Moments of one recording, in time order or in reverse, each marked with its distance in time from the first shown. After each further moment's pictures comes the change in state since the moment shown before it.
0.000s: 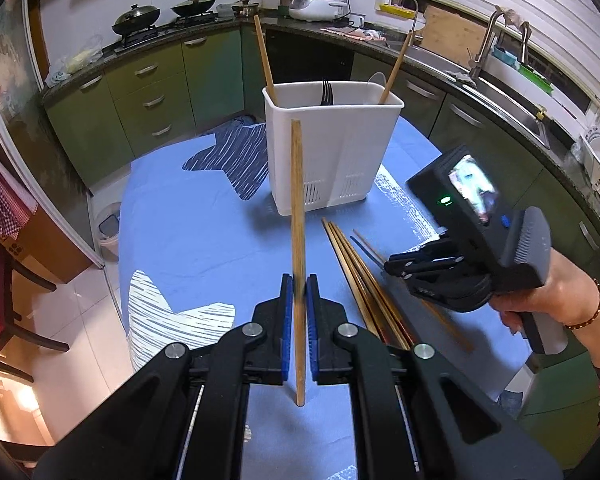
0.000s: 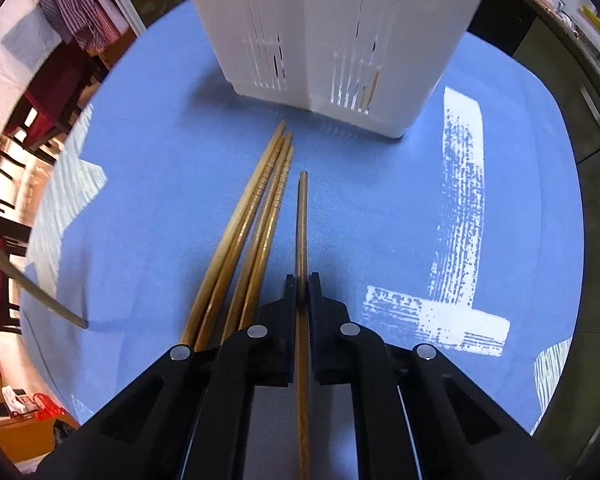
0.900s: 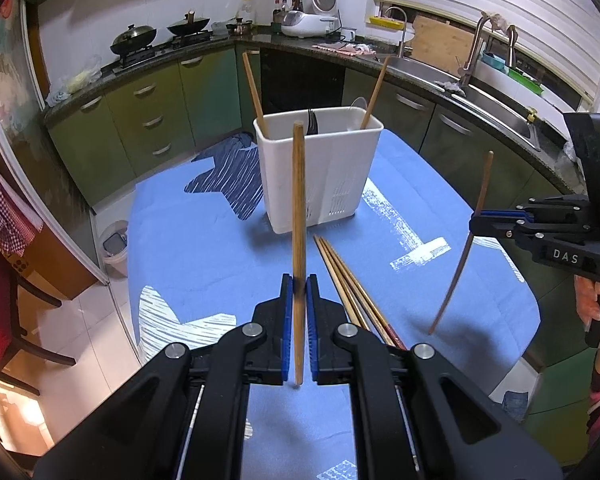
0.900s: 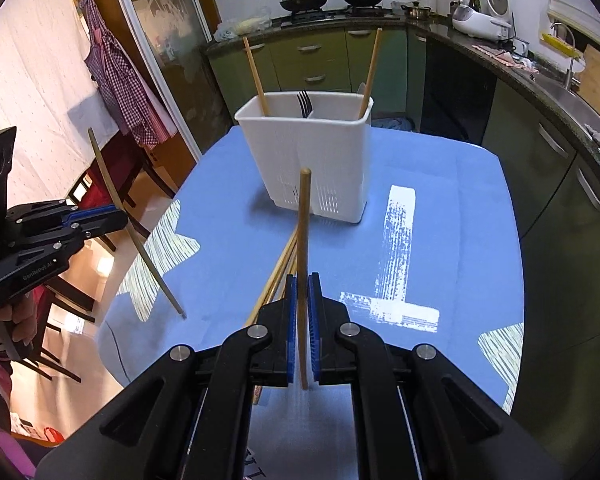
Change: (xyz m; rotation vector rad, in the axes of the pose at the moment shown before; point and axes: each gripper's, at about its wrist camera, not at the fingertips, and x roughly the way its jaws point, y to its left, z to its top) left arm -0.030 -0.012 0.006 0.036 -0.058 0.002; right arm -0.160 -0.031 -0.062 0.030 -0.378 0.124
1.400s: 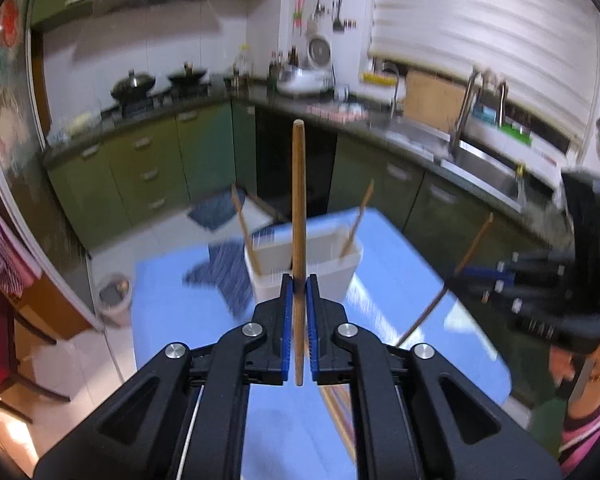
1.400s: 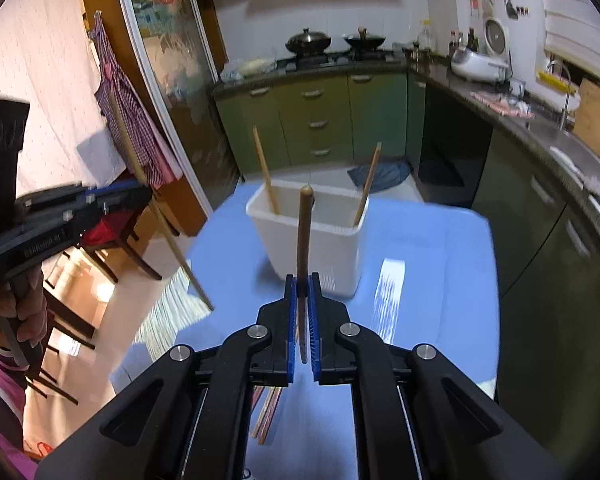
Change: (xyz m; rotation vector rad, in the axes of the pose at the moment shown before) left arm -0.050 -0.006 0.104 -0.016 -0.206 -0.022; right arm -0.060 0.008 0.068 -0.029 -0.149 -0.017
